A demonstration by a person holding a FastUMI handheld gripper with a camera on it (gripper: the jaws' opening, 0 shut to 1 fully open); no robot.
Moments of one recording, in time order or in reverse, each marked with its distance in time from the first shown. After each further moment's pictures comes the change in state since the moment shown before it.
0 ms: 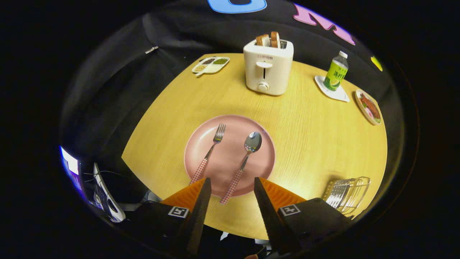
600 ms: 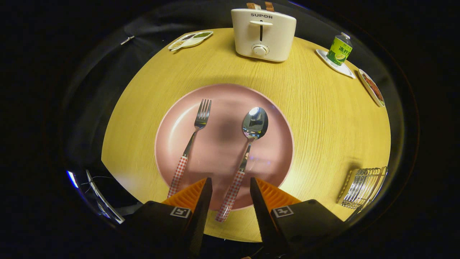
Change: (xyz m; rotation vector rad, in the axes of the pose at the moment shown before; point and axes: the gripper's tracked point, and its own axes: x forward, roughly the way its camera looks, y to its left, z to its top) arm 0.067 -0.013 -0.023 0.056 0.157 -0.109
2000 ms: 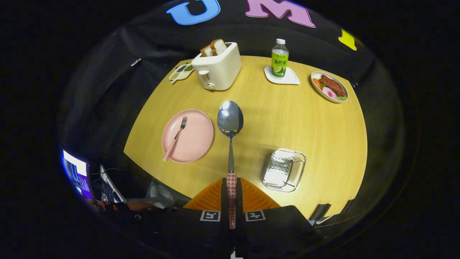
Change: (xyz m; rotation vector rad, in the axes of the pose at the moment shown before) arm -0.210 -0.181 -0.047 0.025 -0.096 0.075
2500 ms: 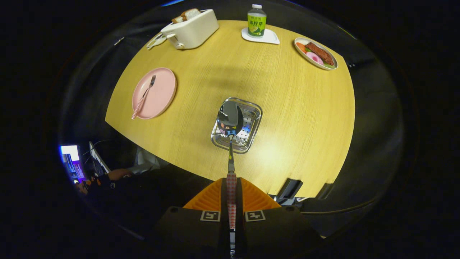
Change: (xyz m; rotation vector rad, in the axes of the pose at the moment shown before) arm -0.008 -0.082 -0.060 -0.072 0.408 -0.086
